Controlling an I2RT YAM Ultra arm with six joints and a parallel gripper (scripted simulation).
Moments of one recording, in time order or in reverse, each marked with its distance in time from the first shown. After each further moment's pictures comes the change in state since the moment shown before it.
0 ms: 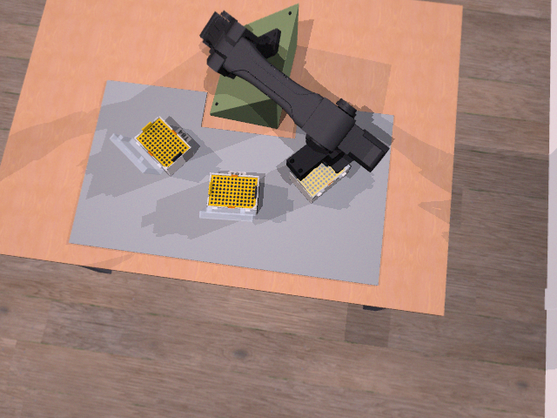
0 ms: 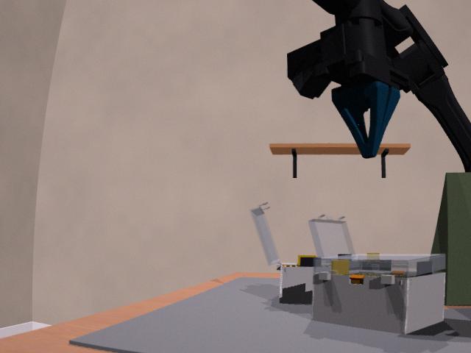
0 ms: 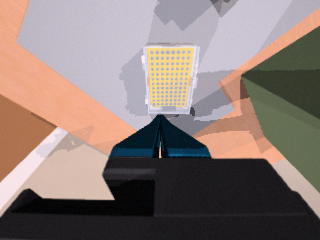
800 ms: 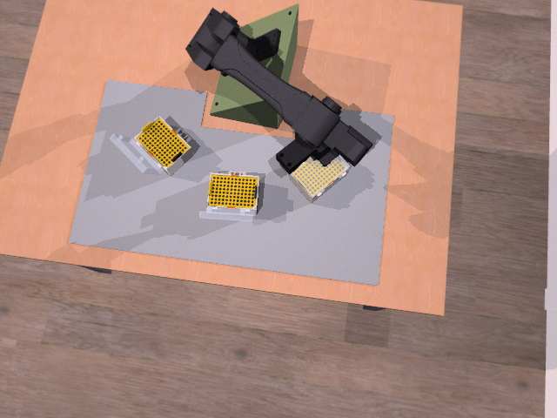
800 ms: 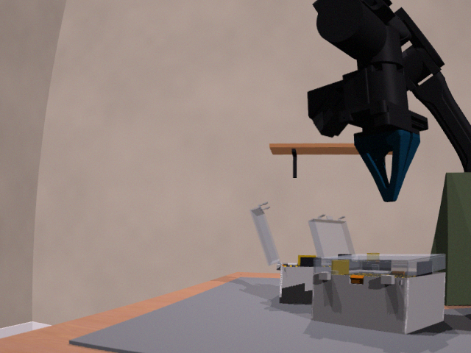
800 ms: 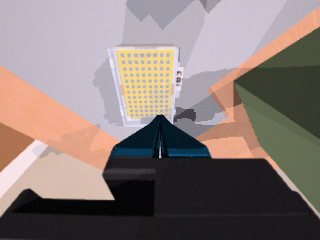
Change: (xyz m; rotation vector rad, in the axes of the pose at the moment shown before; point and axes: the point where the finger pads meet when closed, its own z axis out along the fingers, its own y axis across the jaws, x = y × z) arm 0.001 -0.037 0.045 0.016 0.001 -0.007
